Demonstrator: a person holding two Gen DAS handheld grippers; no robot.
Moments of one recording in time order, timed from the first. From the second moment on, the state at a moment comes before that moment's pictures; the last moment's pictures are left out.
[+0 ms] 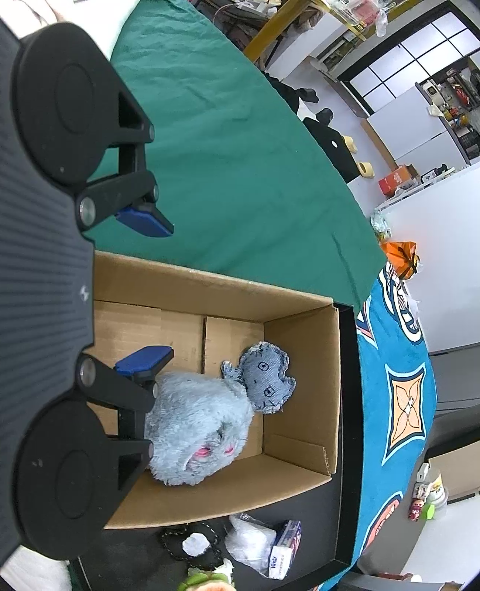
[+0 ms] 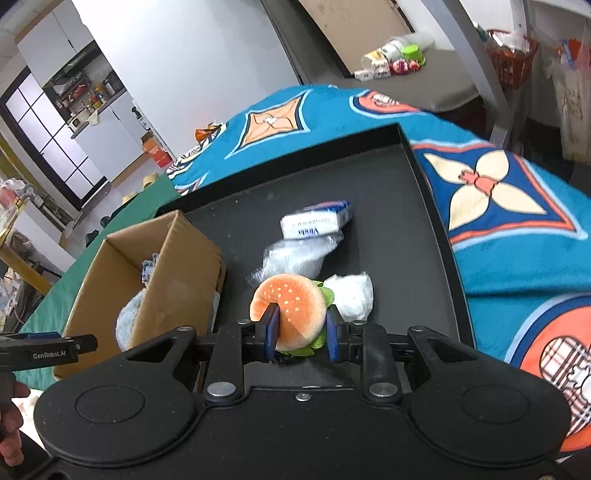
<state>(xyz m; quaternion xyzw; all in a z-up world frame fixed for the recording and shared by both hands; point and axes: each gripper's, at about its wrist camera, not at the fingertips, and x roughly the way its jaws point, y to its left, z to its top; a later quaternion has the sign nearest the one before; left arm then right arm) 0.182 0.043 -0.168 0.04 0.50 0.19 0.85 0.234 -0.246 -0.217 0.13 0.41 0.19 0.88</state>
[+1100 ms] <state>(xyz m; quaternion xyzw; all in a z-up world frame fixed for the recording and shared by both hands) 0.179 0.069 -0.171 -0.02 0.49 0.18 0.85 0.240 -0.143 -0.156 0.05 0.35 0.24 0.90</state>
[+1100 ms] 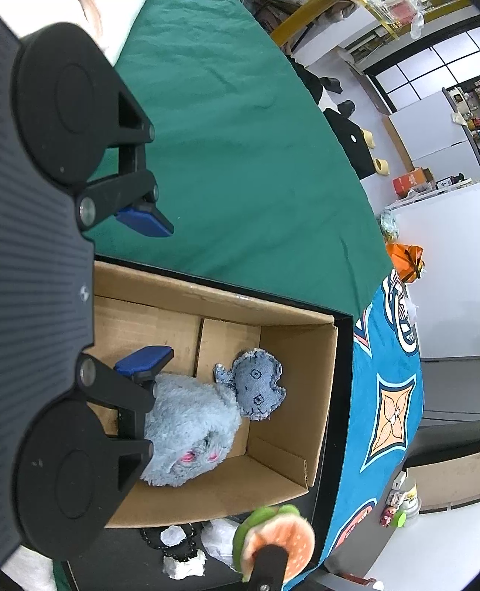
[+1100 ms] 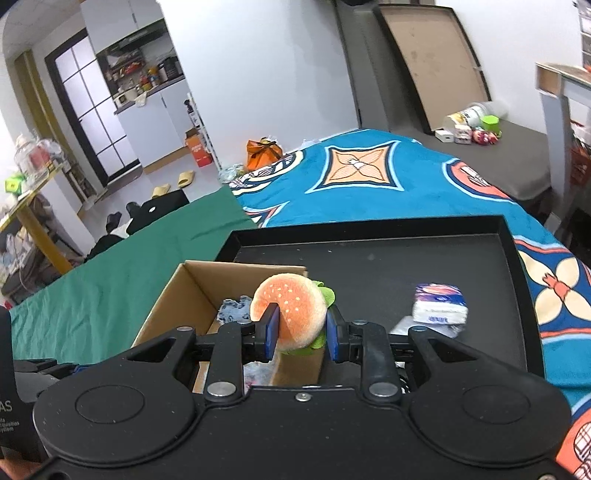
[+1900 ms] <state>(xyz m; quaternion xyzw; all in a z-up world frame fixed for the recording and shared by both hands) 0.180 0.092 -0.183 -0.08 0.49 0.17 0.85 0.238 -0.089 -0.151 -0.04 0.36 0.23 0.90</state>
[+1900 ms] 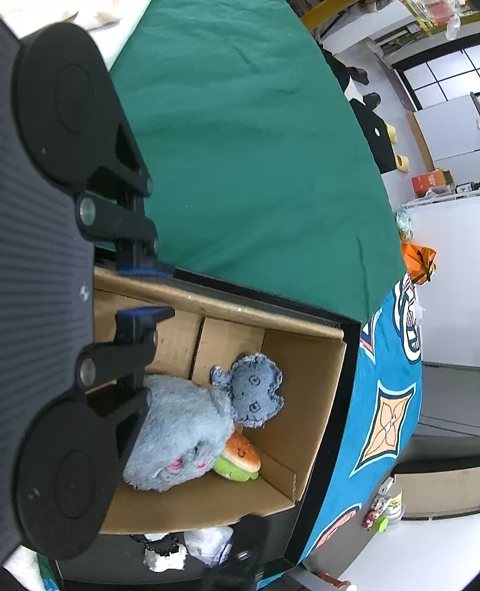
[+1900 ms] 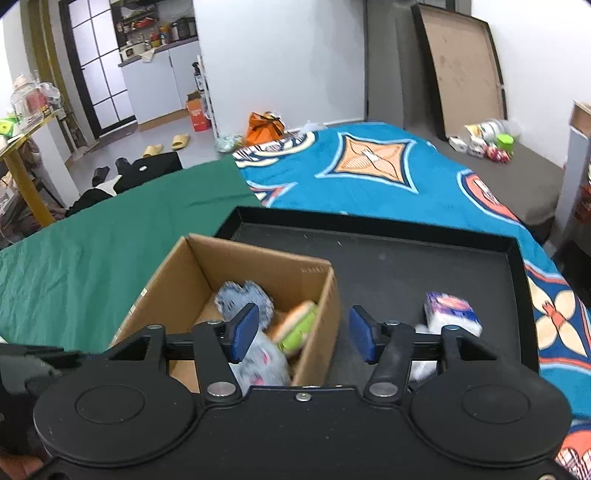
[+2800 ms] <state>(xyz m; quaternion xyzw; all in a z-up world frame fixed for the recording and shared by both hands) 0.179 0.071 -0.173 -0.02 0.48 0.18 0.86 0.221 -0.188 -0.188 0.00 0.39 0.18 0.91</state>
